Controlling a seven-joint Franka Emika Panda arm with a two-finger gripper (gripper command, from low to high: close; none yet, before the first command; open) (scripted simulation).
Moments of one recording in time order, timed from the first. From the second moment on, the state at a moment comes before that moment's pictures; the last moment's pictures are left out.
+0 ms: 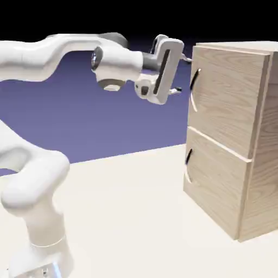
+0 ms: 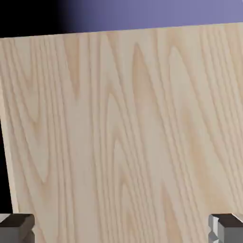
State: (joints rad) arm -0.65 -0.85 0.73 -2.43 1.68 3.01 1.48
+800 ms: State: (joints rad) arm -1.06 -1.02 1.19 -2.19 2.73 2.99 1.93
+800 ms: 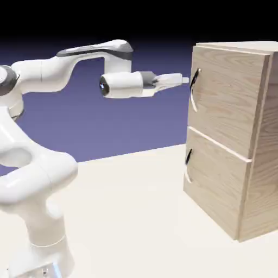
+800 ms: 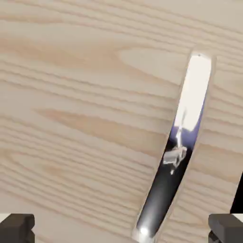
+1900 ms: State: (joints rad) arm -0.54 -0.62 0.77 -2.39 2.89 2.74 1.44
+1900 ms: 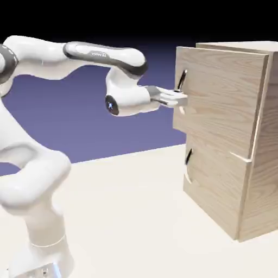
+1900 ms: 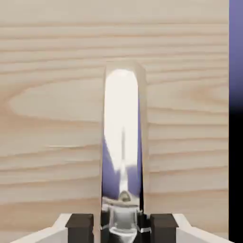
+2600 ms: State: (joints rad) arm -0.17 -0.89 0.13 -2.79 2.00 2.30 1.90
